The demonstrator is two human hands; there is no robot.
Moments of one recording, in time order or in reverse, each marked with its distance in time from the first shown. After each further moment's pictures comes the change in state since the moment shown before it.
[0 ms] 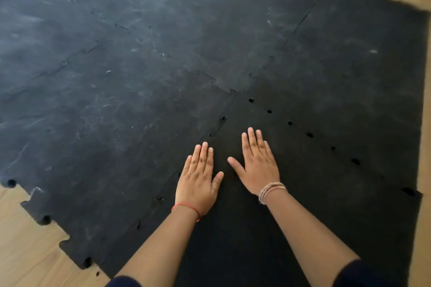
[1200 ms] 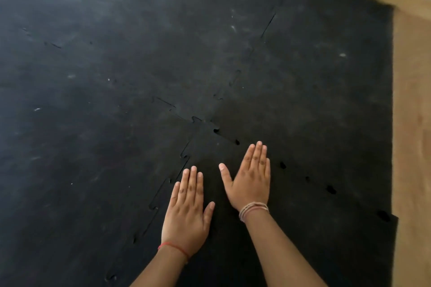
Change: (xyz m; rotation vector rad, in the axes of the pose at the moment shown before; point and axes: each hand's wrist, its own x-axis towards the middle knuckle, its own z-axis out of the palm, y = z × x) left_hand 0.064 0.032 0.018 0.094 0.041 0.091; right_hand 0.051 0.047 -0.002 0.091 0.143 0.439
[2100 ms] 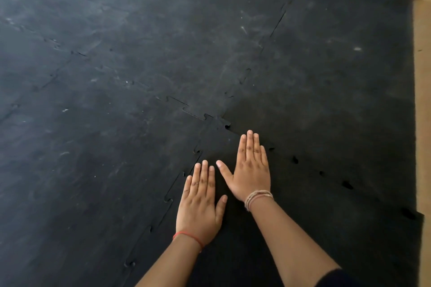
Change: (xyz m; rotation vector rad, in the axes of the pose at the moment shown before) left_hand -0.001 0.000 -0.005 -0.026 -0.076 -0.031; right_hand 0.007 -0.015 0.005 -0.021 -0.016 -0.204
